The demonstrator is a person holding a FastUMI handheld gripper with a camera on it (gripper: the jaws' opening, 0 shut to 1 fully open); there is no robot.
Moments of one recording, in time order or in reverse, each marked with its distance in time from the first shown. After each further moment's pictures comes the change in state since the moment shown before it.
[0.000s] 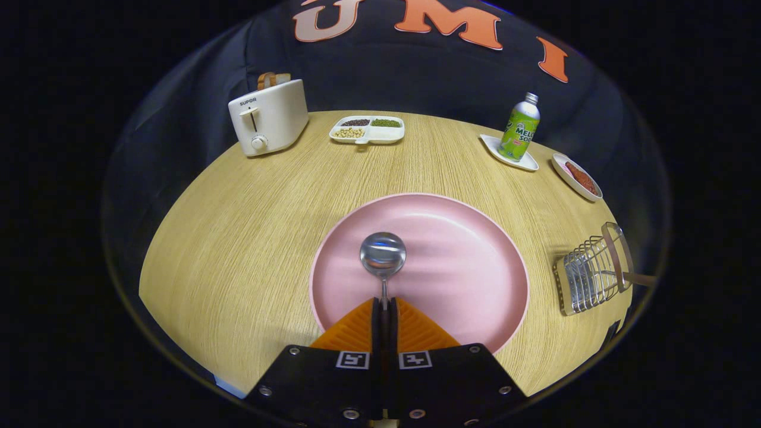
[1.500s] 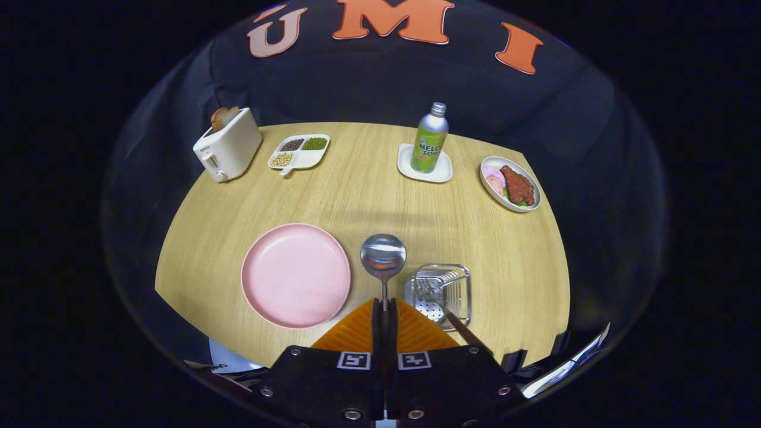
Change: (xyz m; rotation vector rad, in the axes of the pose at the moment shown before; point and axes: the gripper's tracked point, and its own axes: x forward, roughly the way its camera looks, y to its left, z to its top) arm -0.110 -0.208 0.056 -0.008 0.165 -0.044
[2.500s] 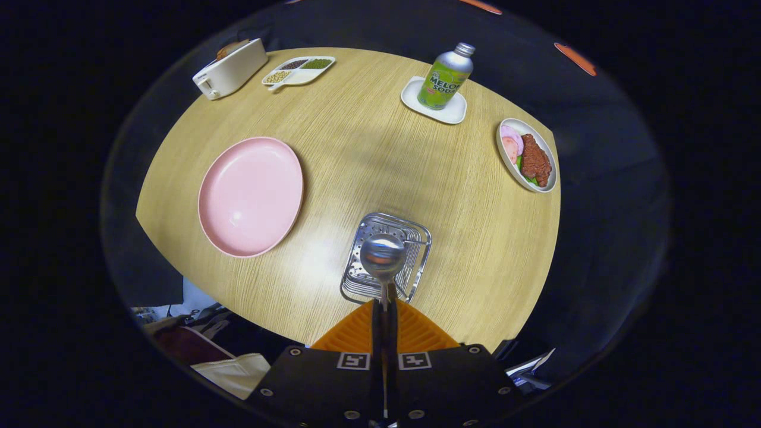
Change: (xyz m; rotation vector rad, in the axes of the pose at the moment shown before) arm 0.023 -0.057 -0.035 -0.272 0.377 0.012
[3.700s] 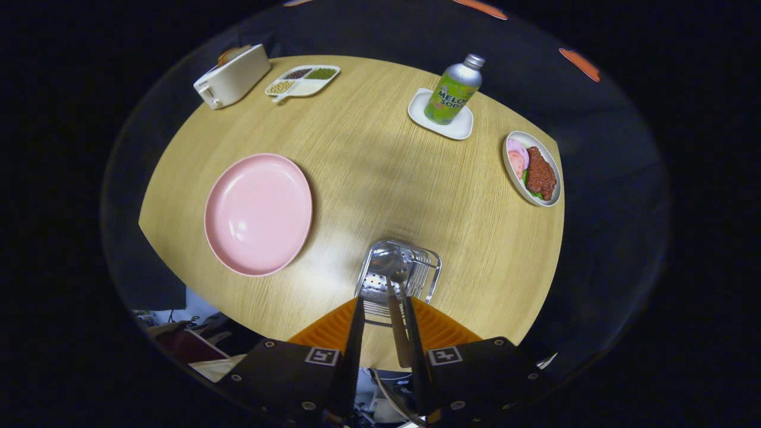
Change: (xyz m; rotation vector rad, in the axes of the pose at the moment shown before) arm -0.019 0.011 0.033 0.060 -0.125 0.046
